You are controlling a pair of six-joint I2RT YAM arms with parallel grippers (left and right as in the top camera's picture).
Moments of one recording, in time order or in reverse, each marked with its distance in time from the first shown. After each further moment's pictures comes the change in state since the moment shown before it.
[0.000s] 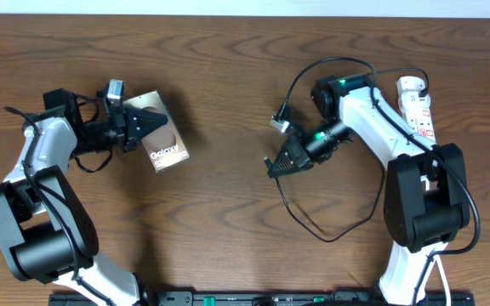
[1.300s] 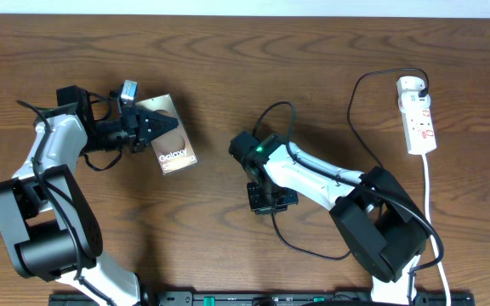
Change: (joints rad) left arm -0.060 0.000 0.000 -0.014 -0.054 0.000; right arm 0.470 -0.014 -0.206 0.389 0.916 1.088
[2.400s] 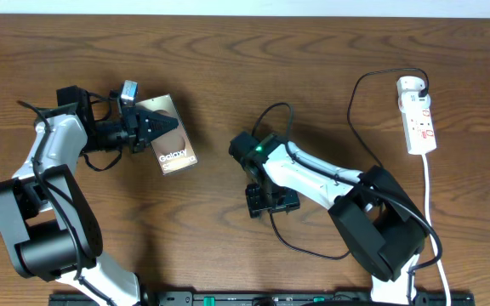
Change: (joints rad) left arm 0.000 0.000 0.000 -0.003 0.002 0.000; right arm 0.000 0.006 0.004 -0.017 -0.012 -0.025
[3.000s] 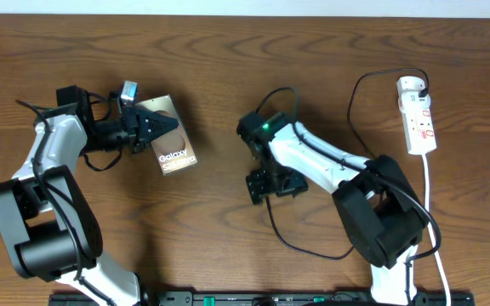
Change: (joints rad) left arm 0.000 0.000 0.000 -0.005 -0.008 -0.016; right arm -0.077 0.048 0.125 -0.117 -0.009 -0.170
